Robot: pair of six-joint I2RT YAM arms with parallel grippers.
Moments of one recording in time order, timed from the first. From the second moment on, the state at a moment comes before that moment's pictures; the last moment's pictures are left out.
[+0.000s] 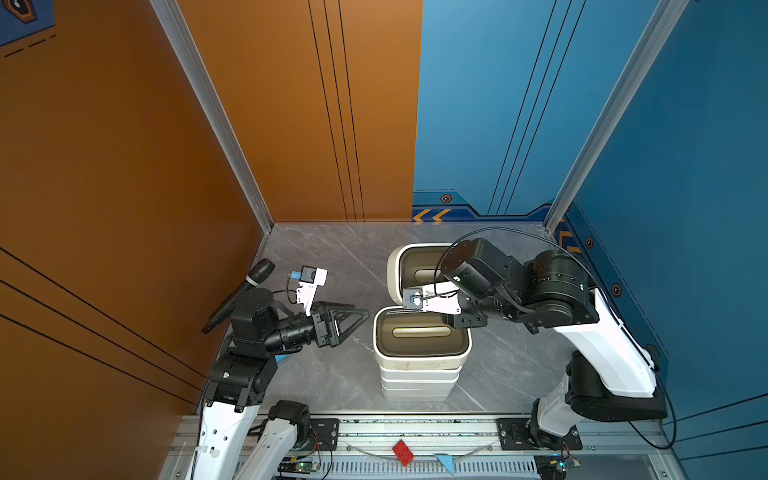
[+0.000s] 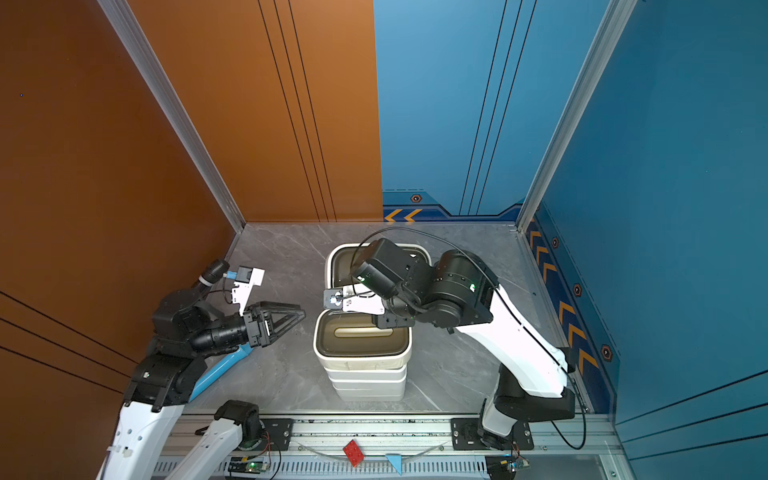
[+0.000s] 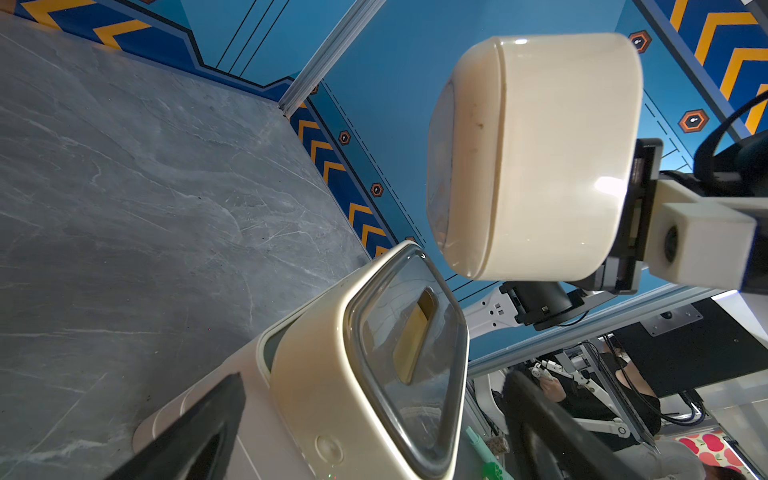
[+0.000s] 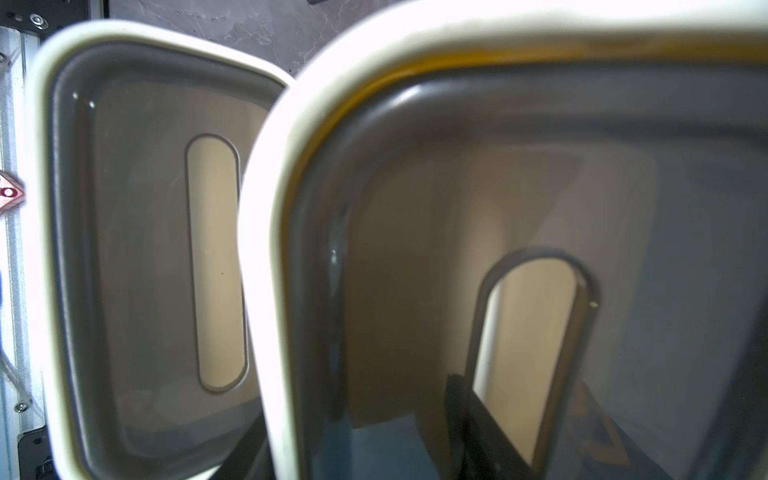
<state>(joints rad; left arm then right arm) -0.16 0.64 0.95 -0.60 0.95 -0.61 1.20 1.66 2.42 -1.69 0.36 -0.62</state>
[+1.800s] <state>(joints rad) -0.16 0.65 0.98 -0.50 1.07 -0.61 1.33 1.52 2.29 -1.69 0.19 -0.28</state>
